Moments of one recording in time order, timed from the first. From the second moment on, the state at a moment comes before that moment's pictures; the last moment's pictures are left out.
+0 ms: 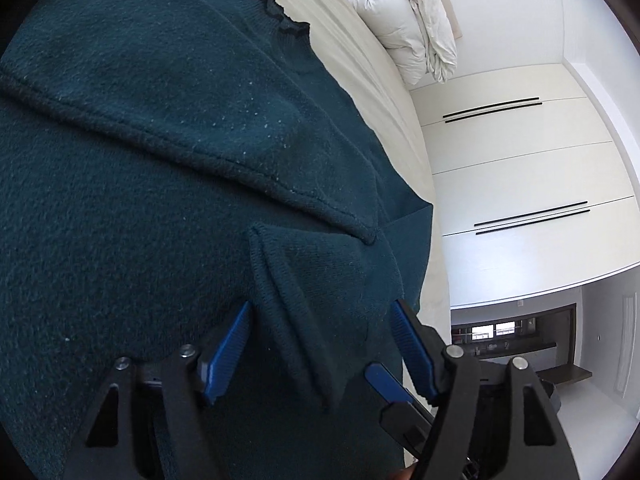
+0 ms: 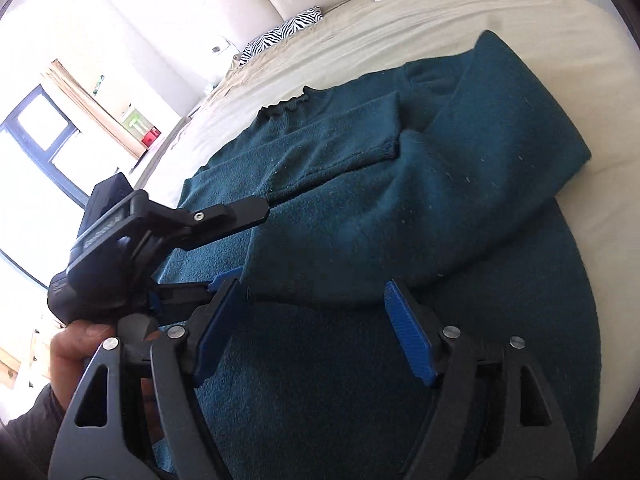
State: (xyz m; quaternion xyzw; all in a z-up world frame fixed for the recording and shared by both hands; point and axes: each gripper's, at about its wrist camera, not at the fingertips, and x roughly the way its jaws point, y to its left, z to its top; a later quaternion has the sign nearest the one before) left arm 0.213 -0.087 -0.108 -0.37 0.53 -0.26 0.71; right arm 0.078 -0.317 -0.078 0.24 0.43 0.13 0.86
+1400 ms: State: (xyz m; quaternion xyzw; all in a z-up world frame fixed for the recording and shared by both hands) left arm 0.304 -0.001 -0.021 -0.06 0.44 -0.18 0.88; right arm 0.078 -0.417 -0.058 0.34 0.39 0.12 0.85
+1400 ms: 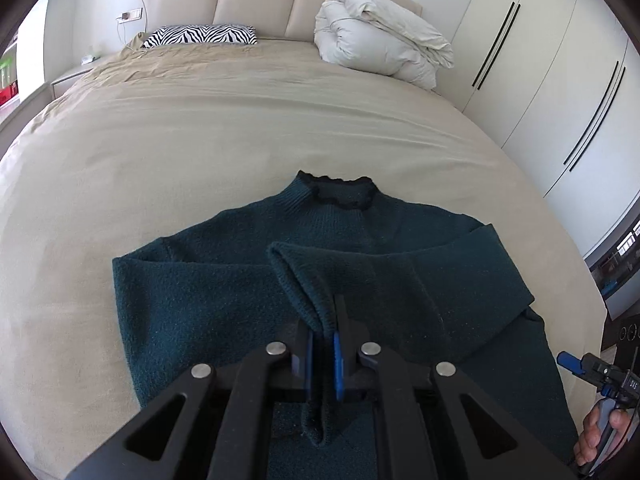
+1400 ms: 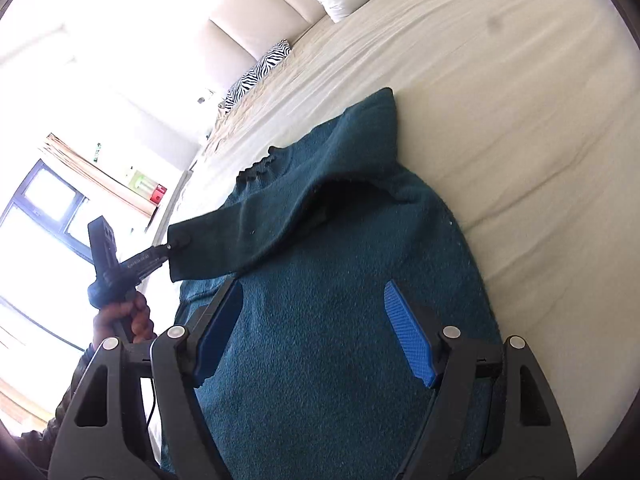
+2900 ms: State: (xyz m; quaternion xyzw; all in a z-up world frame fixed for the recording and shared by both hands) left arm 0.293 0.070 -0.080 -0.21 0.44 -0.19 0.85; right arm 0.158 -0.471 -0.094 0.45 0.45 0.22 0.74
